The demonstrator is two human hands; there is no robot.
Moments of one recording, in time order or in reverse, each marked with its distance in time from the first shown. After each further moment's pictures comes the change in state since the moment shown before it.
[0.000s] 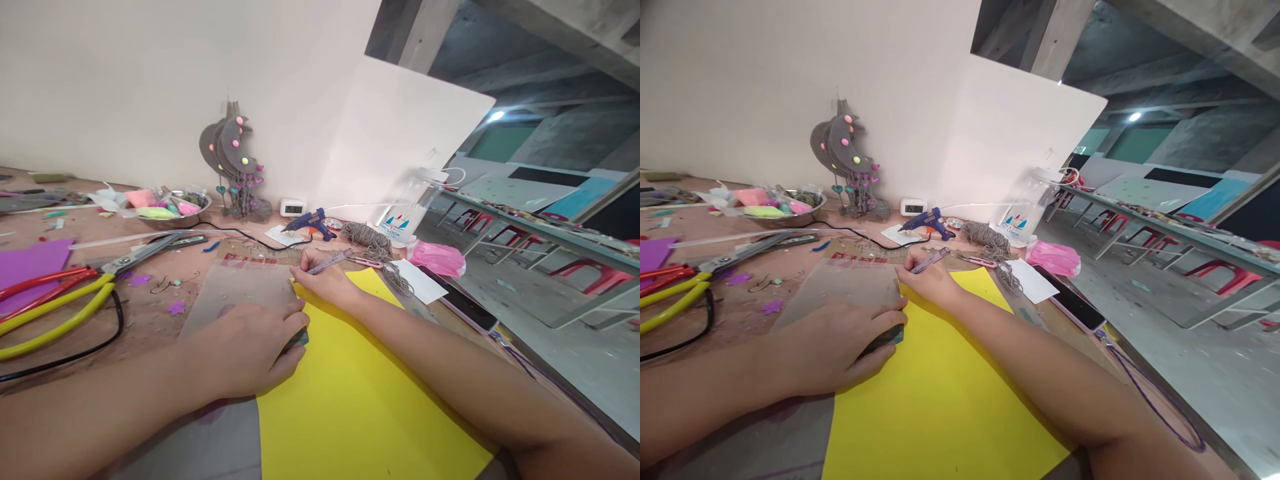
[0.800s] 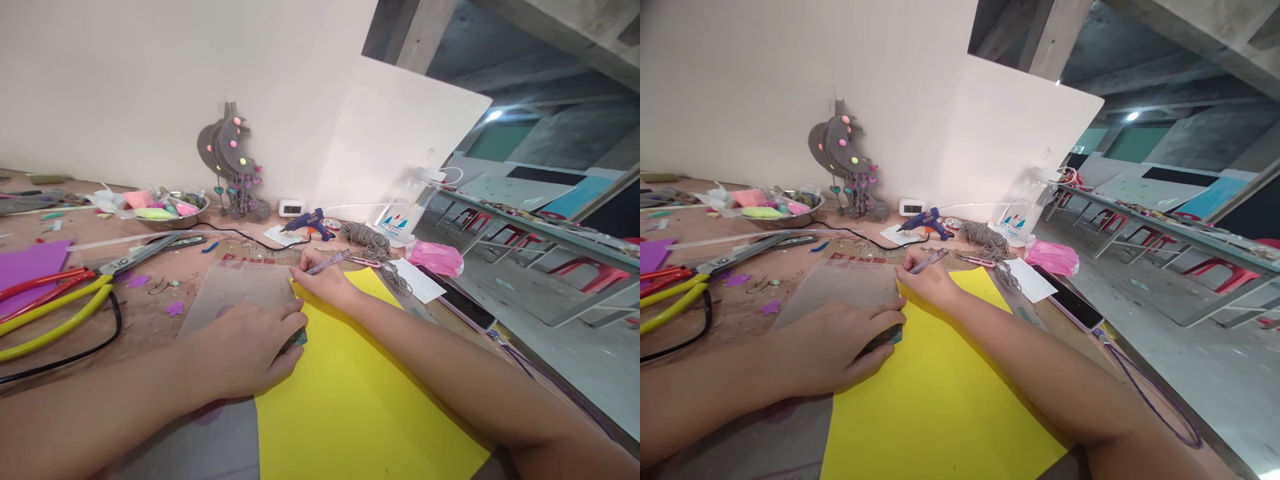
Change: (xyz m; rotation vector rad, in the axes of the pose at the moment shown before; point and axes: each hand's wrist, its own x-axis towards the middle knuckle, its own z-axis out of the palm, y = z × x) left_hand -0.001 0.001 -0.001 0.000 0.018 0.000; right_hand -0.002 -0.003 0.000 -0.023 0.026 -0.002
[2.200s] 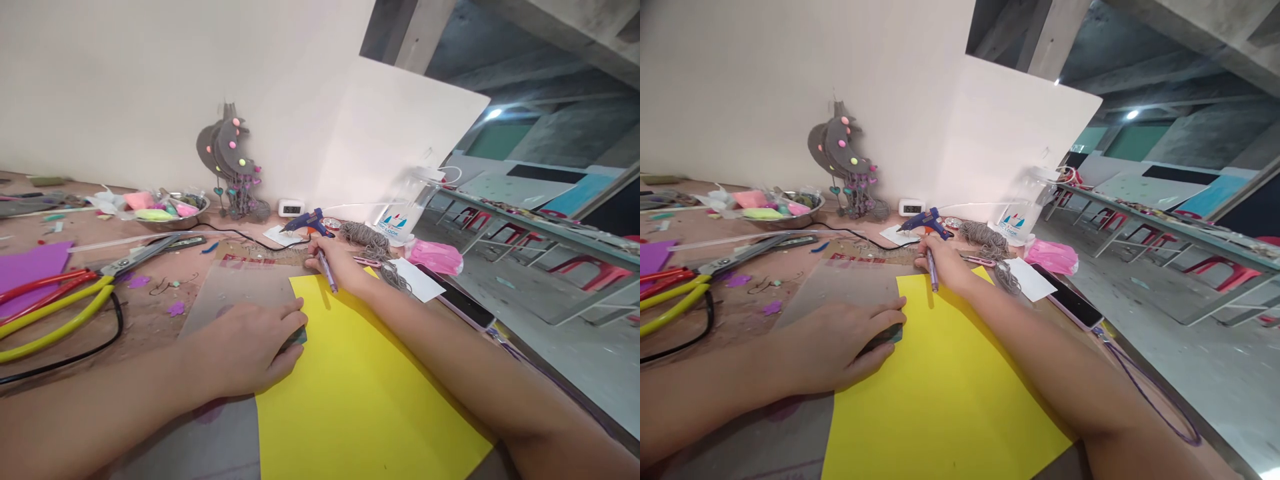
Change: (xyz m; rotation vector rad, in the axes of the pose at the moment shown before) left_hand 0.001 0.001 -0.002 -0.018 -0.005 0.004; right_hand 0.021 0.032 -0.031 -0.139 0.060 -0.110
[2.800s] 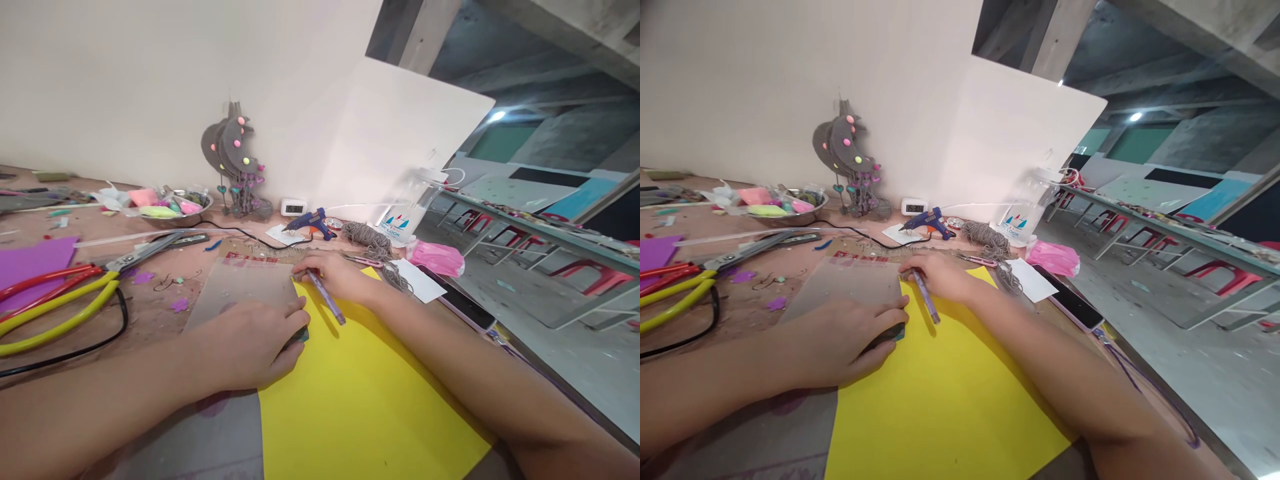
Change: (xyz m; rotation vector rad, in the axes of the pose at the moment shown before) left_hand 0.000 -0.002 0.000 0.039 0.005 0.026; right_hand -0.014 -0.034 -0.008 -0.205 -0.356 -0.267
